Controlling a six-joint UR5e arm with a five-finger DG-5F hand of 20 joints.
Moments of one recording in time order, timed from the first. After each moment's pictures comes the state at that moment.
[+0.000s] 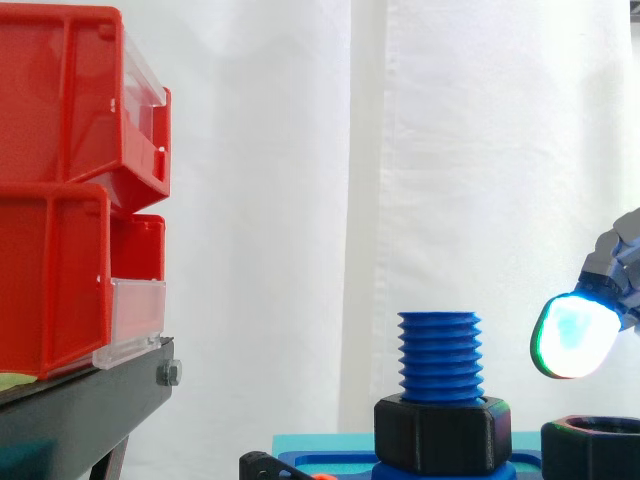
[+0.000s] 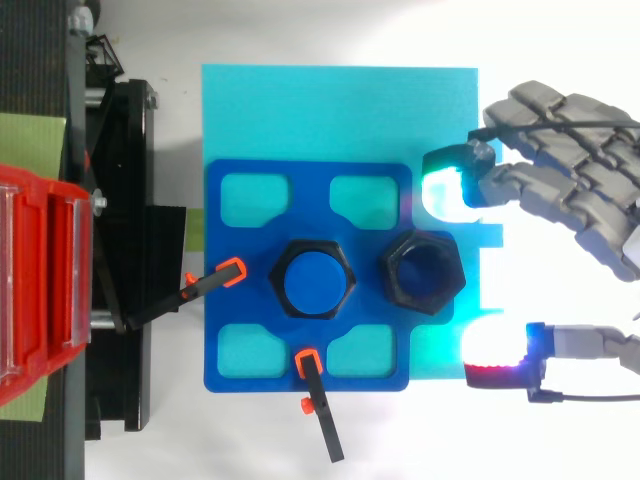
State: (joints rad) arm 0.44 -1.98 -1.57 -2.83 -0.59 -1.08
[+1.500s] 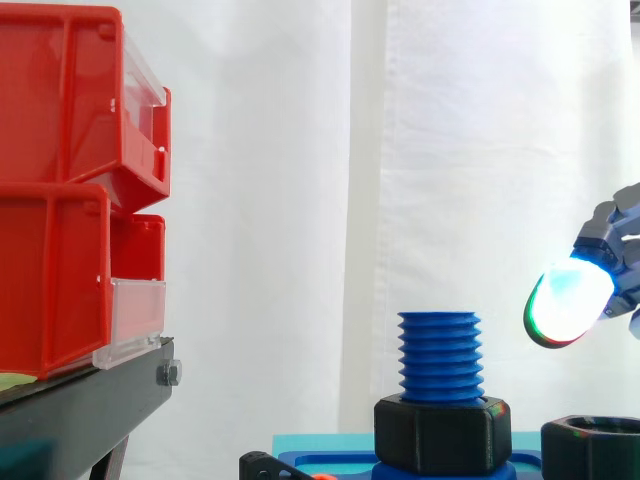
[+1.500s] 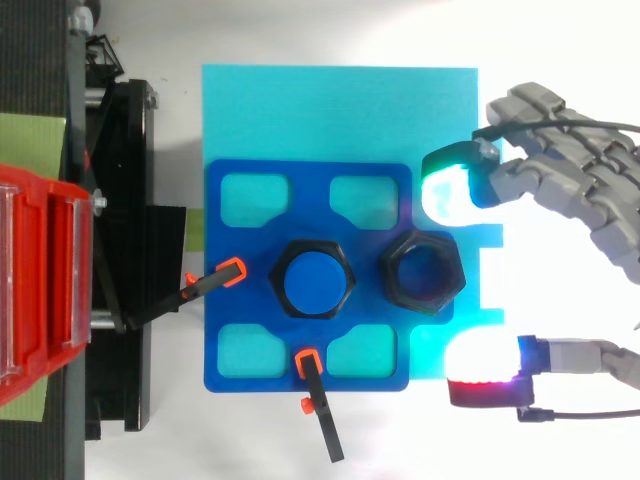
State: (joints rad) arm 0.47 -1.98 -1.64 -2.52 -0.50 -1.12
